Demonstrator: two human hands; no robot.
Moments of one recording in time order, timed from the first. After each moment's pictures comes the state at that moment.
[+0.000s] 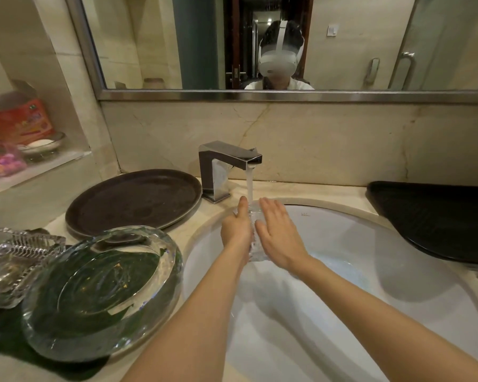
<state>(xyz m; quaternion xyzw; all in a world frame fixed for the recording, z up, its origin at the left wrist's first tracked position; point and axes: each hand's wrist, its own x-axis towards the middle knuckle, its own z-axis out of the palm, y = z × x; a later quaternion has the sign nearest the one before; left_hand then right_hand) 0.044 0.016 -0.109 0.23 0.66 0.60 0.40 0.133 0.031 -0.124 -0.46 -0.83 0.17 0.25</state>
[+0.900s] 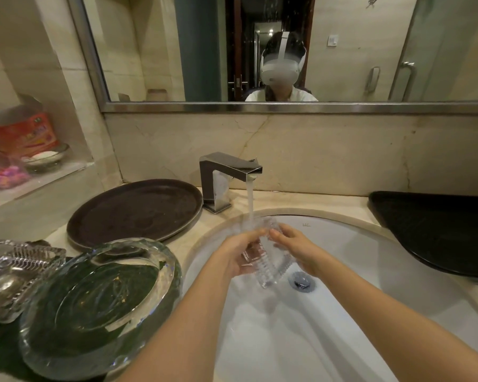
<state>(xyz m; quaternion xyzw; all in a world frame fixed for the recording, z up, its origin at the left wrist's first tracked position) 0.026 0.010 -0.110 0.25 0.63 0.45 0.58 0.160 0.070 -0.131 -0.42 -0.65 0.58 0.26</state>
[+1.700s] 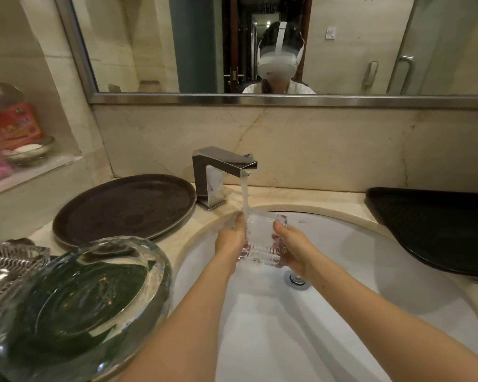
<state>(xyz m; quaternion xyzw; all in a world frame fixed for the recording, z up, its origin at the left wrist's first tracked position) 0.032 0.029 -0.127 0.28 0.69 0.51 0.42 0.152 0.071 -0.138 -0.45 -0.49 0.66 0.34</state>
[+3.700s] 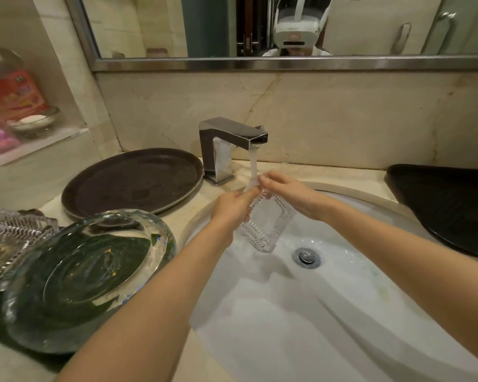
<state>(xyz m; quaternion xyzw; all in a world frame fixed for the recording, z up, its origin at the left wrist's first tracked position) 0.024 0.009 -0.096 0.37 0.69 0.50 0.38 0.140 0.090 -0.088 -0.30 -0.78 0.50 0.22</state>
